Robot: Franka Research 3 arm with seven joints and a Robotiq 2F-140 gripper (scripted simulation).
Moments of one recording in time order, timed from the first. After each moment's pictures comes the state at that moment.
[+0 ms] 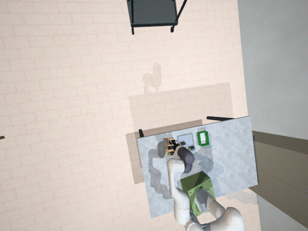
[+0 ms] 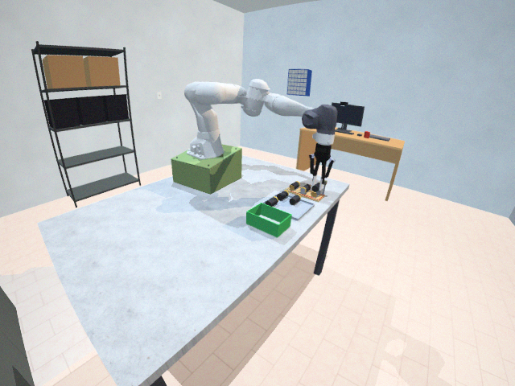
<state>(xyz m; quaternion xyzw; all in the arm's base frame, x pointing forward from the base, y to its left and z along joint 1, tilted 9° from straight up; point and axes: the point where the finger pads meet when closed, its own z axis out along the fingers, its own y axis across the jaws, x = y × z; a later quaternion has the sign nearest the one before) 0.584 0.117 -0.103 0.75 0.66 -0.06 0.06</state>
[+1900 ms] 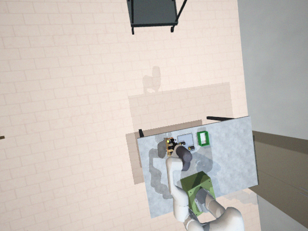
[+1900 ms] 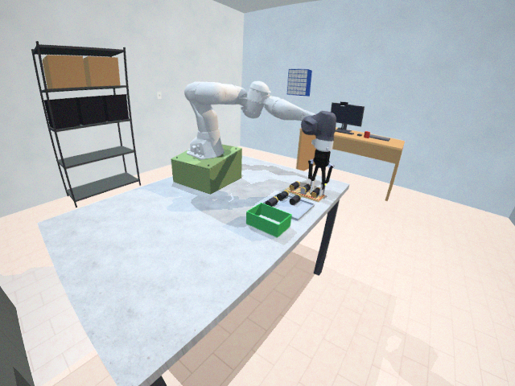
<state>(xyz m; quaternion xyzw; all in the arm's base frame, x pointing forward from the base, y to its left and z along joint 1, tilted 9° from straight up) 0.584 0.113 -0.133 0.75 0.66 -0.05 0.06</state>
